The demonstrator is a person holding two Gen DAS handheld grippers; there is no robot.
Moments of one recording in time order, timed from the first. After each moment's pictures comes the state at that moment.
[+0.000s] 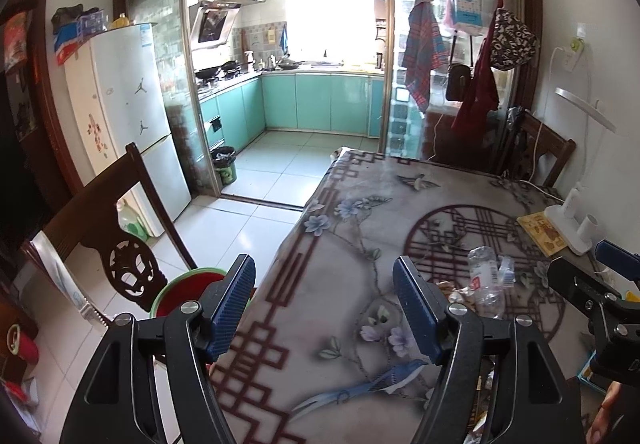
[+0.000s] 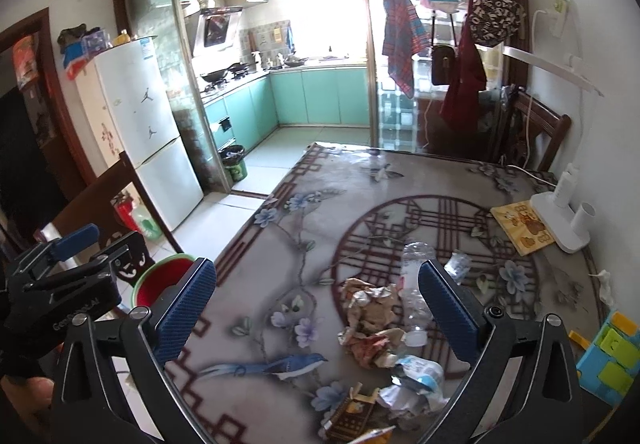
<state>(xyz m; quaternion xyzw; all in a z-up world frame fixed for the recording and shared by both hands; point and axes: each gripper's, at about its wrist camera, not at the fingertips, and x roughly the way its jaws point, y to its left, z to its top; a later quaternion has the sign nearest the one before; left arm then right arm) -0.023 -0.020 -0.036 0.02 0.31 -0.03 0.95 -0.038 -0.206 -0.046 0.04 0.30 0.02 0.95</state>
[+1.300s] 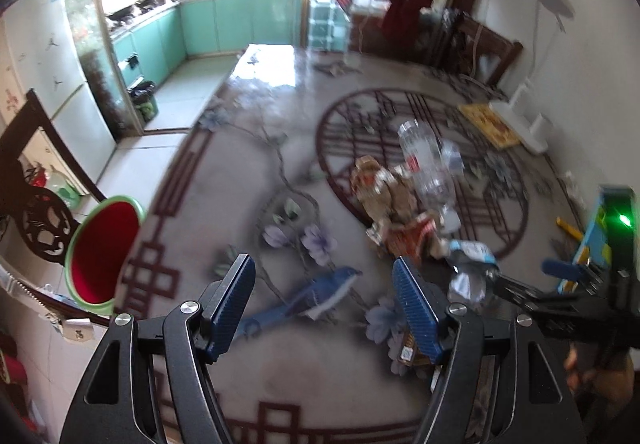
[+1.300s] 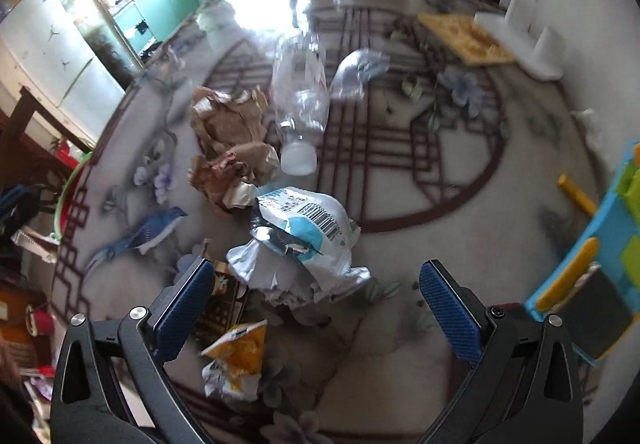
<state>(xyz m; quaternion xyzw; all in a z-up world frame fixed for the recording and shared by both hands) -0.012 -0.105 -0.163 0.05 0.46 -0.17 0.87 -0.044 -0.316 -0.211 0.09 0.53 -0.07 0.84</state>
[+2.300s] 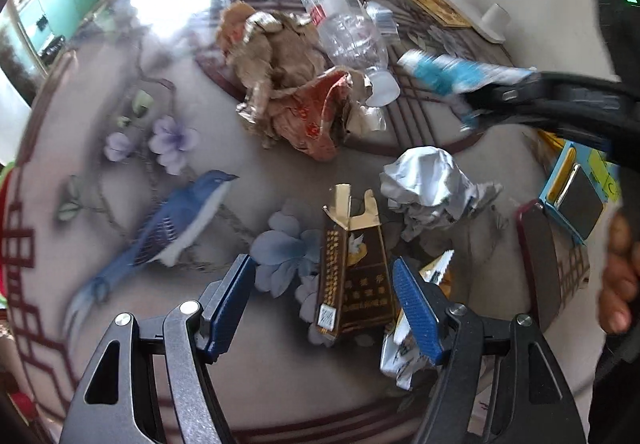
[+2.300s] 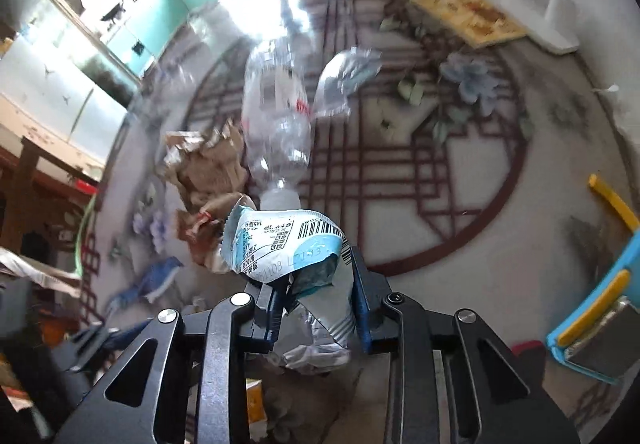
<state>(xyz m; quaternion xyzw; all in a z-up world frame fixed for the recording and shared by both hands) -0.012 -0.183 -0.271 0.07 0.59 -0.28 0.75 -0.030 -0.370 -0.197 0.17 0.53 -0.06 0.83</state>
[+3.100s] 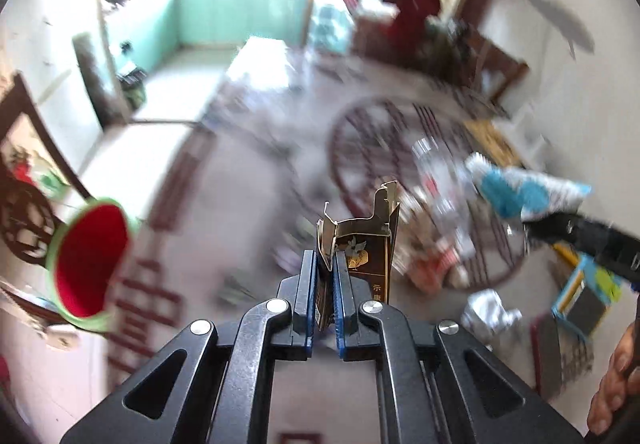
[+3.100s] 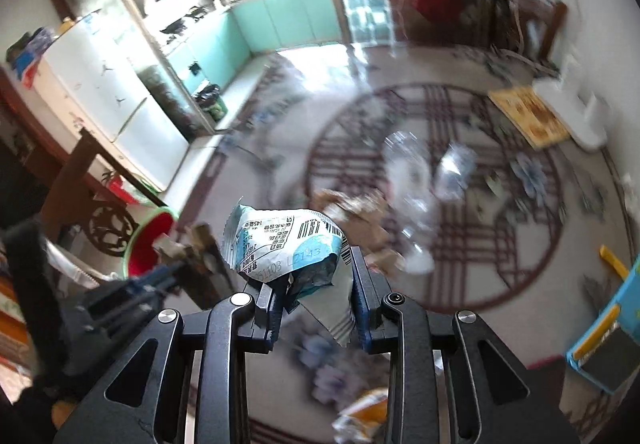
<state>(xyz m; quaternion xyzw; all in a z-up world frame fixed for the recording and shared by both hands) 0.041 -0.059 -0.157 0.00 0.45 -0.18 0.88 -0.002 -0.240 -0.116 0.12 0.44 0.01 0.89</state>
